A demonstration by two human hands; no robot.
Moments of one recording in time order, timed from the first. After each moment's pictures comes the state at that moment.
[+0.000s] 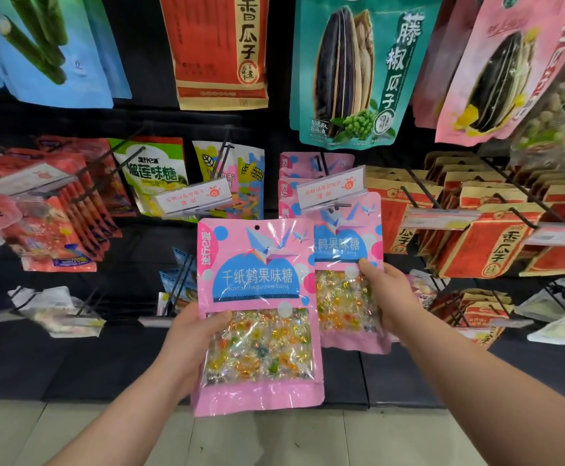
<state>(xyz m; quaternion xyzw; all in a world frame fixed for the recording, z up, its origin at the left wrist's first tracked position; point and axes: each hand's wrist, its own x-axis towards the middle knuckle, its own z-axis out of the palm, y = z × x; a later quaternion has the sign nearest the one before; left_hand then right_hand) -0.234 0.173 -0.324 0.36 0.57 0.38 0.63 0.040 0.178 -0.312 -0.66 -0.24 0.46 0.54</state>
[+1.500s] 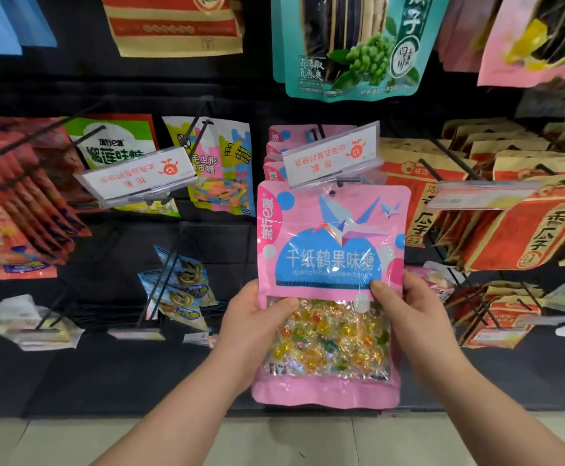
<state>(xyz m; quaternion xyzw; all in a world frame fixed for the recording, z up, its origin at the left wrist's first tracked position) -0.142 0.208 -0.359 0.47 0.52 0.37 0.61 0.048 0.160 -0.358 -0.62 -0.33 0.42 0.58</state>
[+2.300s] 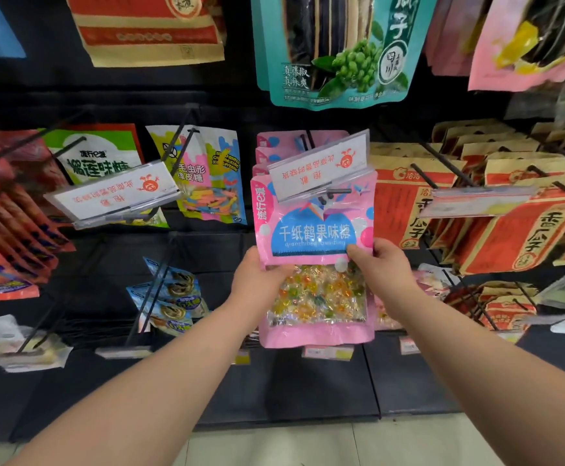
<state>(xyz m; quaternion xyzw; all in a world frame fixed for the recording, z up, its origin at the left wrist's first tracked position) -0.108 0.285 -0.364 0.57 0.54 0.34 0.52 0.069 0.247 -0.361 -0.73 -0.36 0.33 0.48</state>
